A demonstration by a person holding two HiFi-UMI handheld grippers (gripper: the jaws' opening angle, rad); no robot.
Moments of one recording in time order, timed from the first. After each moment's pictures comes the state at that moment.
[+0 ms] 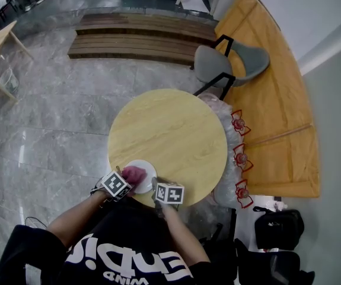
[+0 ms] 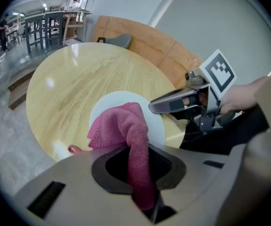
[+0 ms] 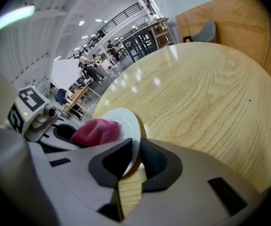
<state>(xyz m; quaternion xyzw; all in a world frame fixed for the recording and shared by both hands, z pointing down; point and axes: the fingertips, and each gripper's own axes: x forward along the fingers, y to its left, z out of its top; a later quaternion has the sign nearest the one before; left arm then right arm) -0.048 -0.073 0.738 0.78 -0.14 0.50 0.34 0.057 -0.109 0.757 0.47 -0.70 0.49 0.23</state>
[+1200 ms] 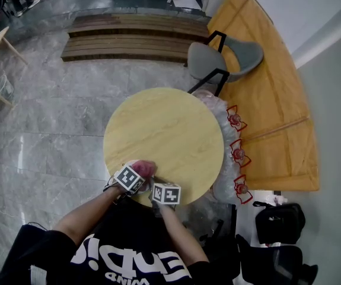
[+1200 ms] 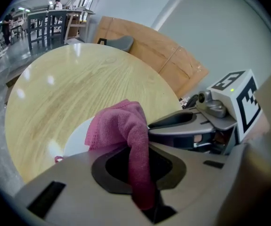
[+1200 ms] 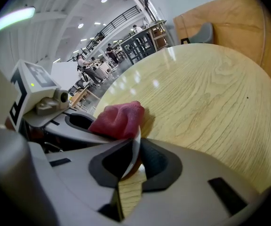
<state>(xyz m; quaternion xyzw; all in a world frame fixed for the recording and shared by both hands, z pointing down) 0.029 -0.104 0.741 0.81 -0.14 0.45 0.35 0.058 -0.109 0.757 0.49 -0.69 0.49 0.22</state>
